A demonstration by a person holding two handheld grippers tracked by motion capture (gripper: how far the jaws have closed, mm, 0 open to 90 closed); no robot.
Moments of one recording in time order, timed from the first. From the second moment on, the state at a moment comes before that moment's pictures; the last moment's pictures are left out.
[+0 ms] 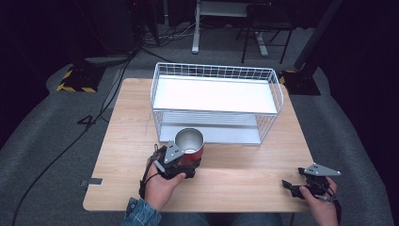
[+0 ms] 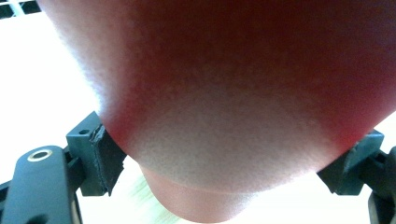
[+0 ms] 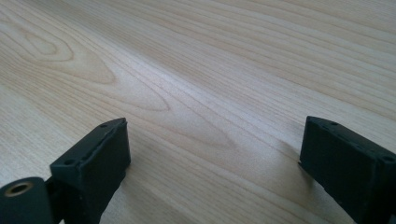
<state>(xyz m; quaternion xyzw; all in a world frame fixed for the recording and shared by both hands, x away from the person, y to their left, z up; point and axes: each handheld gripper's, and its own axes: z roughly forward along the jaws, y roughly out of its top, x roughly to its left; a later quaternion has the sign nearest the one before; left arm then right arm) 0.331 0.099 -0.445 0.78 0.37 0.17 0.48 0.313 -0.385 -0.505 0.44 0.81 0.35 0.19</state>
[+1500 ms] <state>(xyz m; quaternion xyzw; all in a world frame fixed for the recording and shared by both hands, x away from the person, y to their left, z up) 0.452 0.046 -0.476 0.75 0.39 0.19 0.50 0.314 -0.385 -0.505 0.44 0.81 0.35 0.19</state>
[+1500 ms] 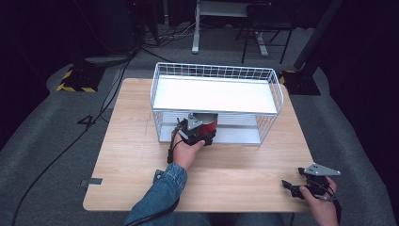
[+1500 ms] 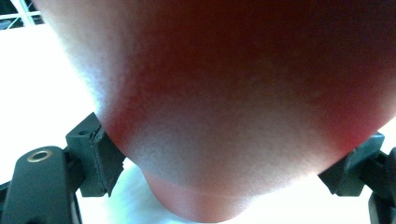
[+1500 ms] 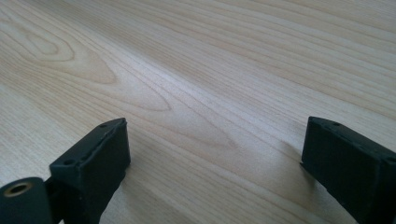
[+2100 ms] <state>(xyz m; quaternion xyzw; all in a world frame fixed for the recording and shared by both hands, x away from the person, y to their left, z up) 0.467 0.030 -0.483 0.76 0.40 0.18 0.48 0.314 -0.384 -0.505 0.44 0.81 0.35 0.19</state>
